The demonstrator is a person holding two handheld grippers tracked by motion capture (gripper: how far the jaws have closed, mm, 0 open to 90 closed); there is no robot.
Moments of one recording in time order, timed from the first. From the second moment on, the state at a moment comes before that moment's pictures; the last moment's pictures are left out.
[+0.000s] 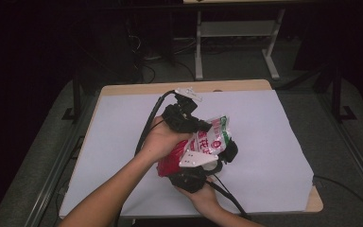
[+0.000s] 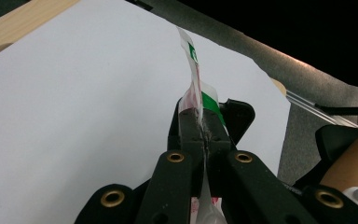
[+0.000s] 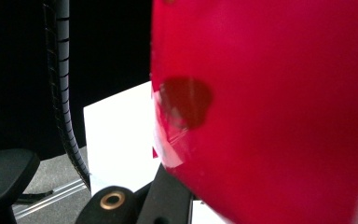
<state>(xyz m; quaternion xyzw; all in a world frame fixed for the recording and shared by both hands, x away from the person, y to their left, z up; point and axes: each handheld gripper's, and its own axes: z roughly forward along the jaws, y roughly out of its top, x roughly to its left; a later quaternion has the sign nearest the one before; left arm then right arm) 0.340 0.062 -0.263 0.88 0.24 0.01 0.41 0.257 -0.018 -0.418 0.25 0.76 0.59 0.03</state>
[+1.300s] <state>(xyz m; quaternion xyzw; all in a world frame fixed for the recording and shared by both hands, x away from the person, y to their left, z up) 0.340 0.059 -0.265 0.88 0.24 0.01 0.41 0.257 -0.020 -0.416 0.25 0.76 0.60 0.03</state>
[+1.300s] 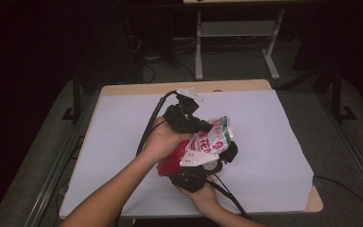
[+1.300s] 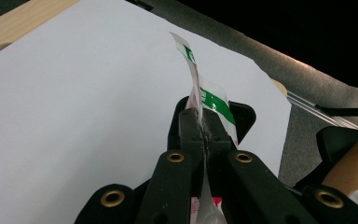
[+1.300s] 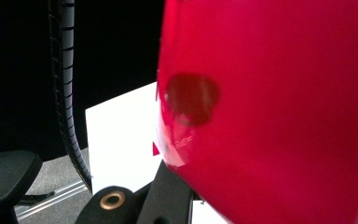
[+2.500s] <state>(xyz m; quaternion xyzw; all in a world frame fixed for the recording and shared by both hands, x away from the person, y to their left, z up) 0.341 0.057 -0.267 0.87 0.25 0.01 0.42 0.258 -0.020 -0.414 0.25 0.75 0.61 0.02</state>
